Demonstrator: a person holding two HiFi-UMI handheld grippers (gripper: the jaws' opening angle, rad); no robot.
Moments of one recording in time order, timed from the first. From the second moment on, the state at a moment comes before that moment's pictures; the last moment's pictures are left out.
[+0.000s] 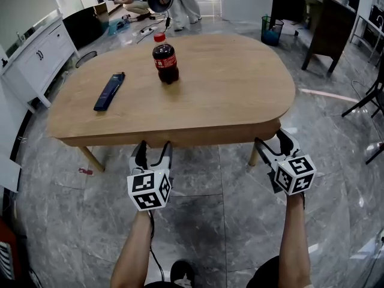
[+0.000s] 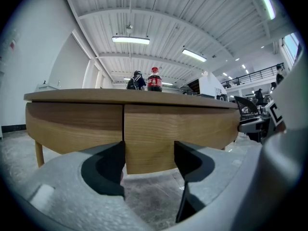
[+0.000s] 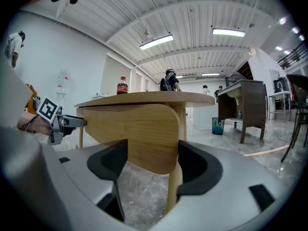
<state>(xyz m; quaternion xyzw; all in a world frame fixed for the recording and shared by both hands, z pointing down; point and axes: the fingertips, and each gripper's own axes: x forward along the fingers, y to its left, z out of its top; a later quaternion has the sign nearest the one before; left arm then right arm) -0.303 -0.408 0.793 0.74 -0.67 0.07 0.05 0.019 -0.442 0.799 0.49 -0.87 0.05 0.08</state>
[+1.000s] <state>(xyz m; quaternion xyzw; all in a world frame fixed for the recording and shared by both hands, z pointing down) -0.303 -0.362 0.797 0.75 -0.66 0.08 0.04 0.024 -0.393 0.802 0.45 -0.89 0.06 0.11</state>
